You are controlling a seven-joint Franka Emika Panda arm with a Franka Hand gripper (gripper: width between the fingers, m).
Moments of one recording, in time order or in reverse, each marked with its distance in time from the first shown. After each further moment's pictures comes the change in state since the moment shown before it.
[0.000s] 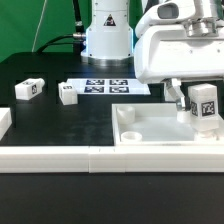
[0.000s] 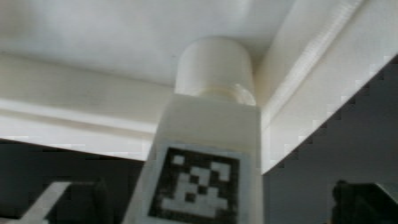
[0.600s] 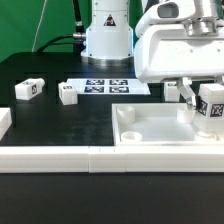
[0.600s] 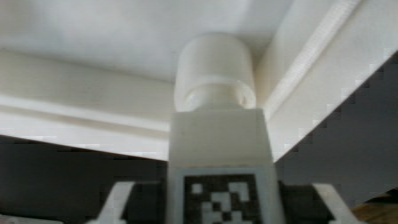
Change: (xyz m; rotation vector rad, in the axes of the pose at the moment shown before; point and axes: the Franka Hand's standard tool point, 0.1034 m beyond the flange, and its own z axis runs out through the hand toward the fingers) arm 0.001 0.000 0.000 -0.001 0.005 0.000
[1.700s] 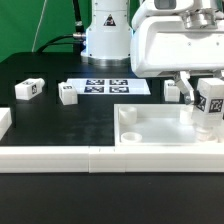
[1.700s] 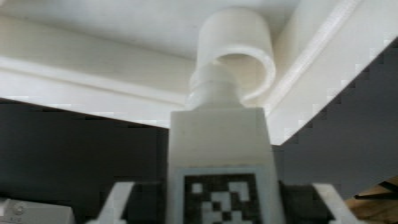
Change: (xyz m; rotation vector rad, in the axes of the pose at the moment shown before) arm 0.014 0.009 -0.004 -0.004 0.010 -0.005
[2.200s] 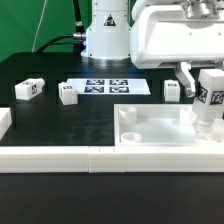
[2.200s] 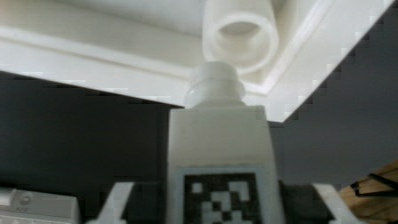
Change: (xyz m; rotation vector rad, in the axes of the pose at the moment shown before) arm 0.005 0.006 -0.005 -0.002 -0.009 0.003
